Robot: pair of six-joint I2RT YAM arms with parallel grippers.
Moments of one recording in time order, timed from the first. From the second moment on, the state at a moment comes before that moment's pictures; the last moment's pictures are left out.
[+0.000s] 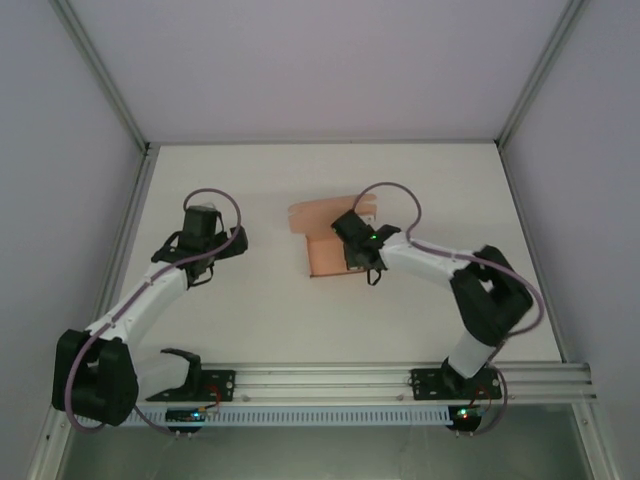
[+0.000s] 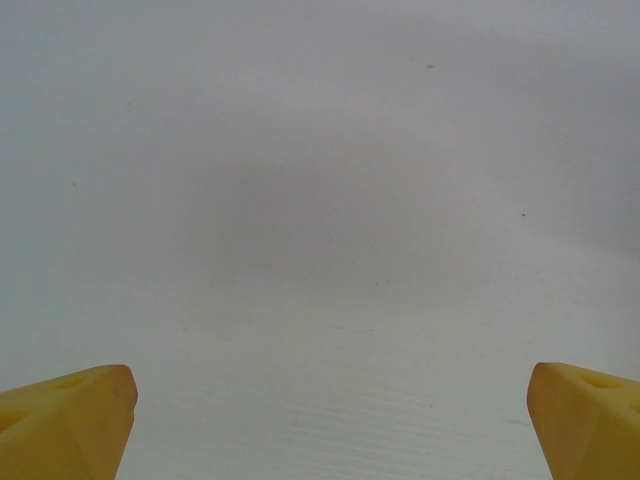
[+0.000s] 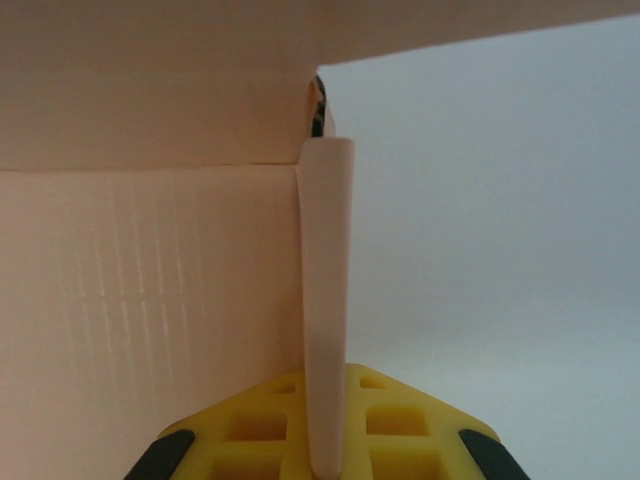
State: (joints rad) left arm -0.28 1.16 0.74 -0.40 -0.17 -0.43; right arm 0.73 1.71 1.07 -0.58 0.35 0.57
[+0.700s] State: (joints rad) left arm -0.29 1.14 0.72 -0.32 0.01 -0.38; right arm 0.75 1.70 1.07 -0.63 0.35 0.71
